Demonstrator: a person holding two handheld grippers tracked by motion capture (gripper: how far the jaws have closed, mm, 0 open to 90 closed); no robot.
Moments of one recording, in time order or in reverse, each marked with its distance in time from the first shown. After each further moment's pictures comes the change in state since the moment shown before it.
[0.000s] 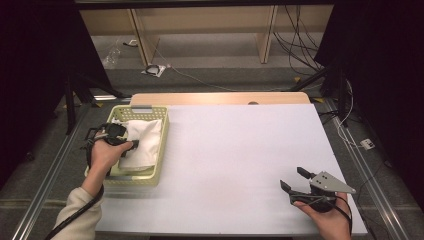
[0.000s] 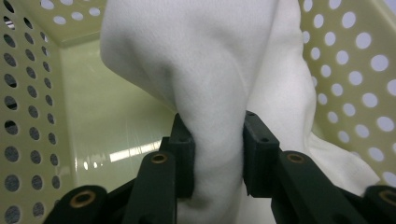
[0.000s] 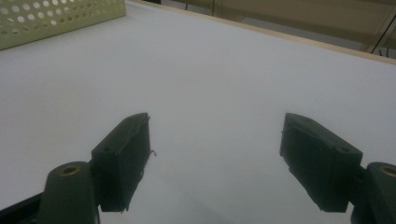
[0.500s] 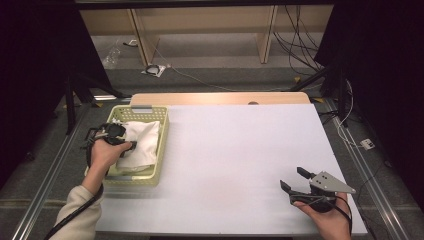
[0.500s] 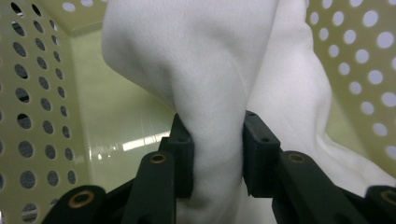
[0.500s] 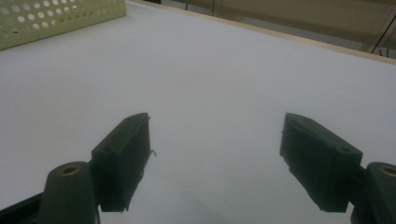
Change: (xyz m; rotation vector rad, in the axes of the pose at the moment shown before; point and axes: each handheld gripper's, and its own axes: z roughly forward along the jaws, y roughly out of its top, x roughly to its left) left arm 0.008 -0.001 0.008 0.045 0.032 0.014; right arm 0.000 0.000 0.000 0.000 0.000 0.001
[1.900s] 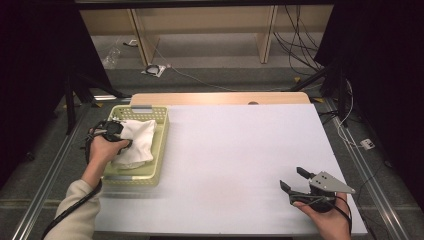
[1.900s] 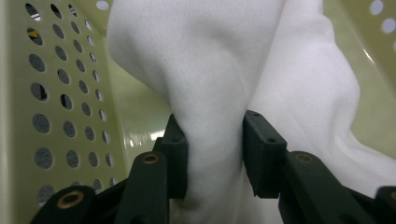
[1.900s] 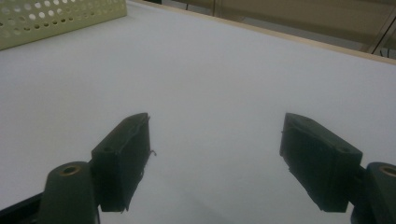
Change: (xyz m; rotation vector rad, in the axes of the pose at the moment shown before) left arm 0.014 0.006 0.009 0.034 0.077 0.019; right arm 0.001 0.000 0.001 -0.003 0.003 -0.003
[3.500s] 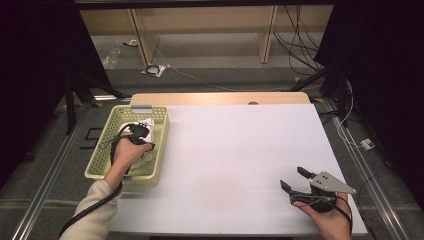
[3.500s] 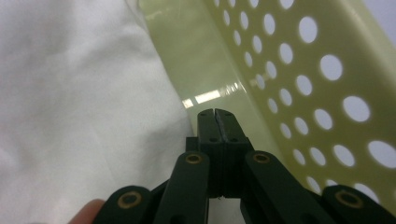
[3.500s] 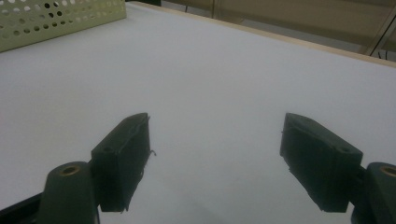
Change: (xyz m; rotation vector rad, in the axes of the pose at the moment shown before) left arm -0.071 0.013 0.015 0.037 -0.150 0.055; right arm -0.001 0.001 -0.001 -0.008 -0.002 -0.001
